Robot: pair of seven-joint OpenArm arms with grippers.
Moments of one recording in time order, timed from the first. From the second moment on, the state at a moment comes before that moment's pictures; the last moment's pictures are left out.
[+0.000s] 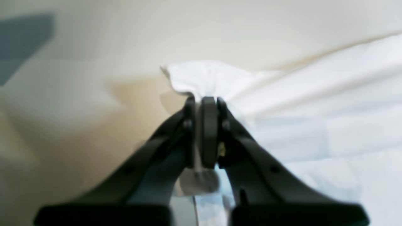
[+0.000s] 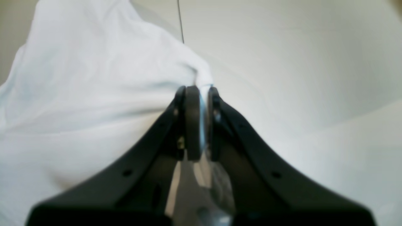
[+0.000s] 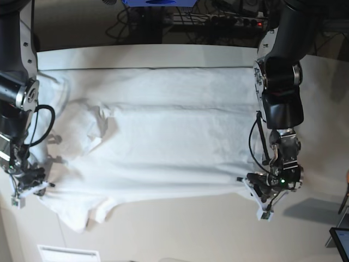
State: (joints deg) left arm -34.6 -13.1 -8.5 54.5 5.1 -24.4 45.2; right arm 42.2 20.8 17.3 18.5 4.1 21.7 -11.4
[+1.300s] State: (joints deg) left arm -9.6 -13.9 -8.0 89.6 5.2 -30.4 58.1; right arm 21.5 16.6 24.5 63.2 6.4 21.2 -43.4
